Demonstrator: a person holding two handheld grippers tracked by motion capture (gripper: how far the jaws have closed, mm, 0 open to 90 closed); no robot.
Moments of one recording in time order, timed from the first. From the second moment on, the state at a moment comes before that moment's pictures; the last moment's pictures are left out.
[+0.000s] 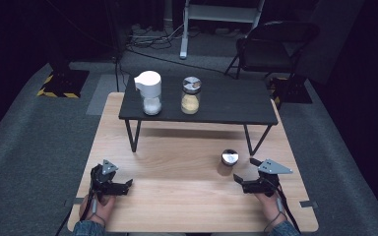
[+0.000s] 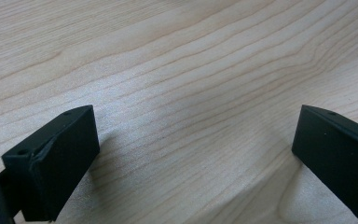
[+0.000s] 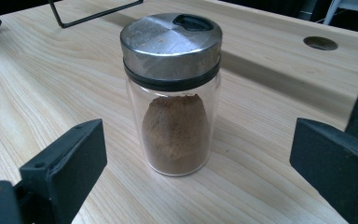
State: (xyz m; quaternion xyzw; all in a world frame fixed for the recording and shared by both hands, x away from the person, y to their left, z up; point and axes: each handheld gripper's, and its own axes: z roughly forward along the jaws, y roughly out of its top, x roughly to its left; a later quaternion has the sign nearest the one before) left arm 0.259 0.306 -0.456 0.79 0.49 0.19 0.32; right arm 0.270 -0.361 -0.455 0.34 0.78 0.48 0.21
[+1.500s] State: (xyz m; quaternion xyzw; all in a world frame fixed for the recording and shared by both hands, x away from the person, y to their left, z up) left arm 0.258 0.304 -0.456 0.79 0.49 0.19 0.32; right arm 0.308 -0.317 -0.469 0.33 0.80 0.46 0.20
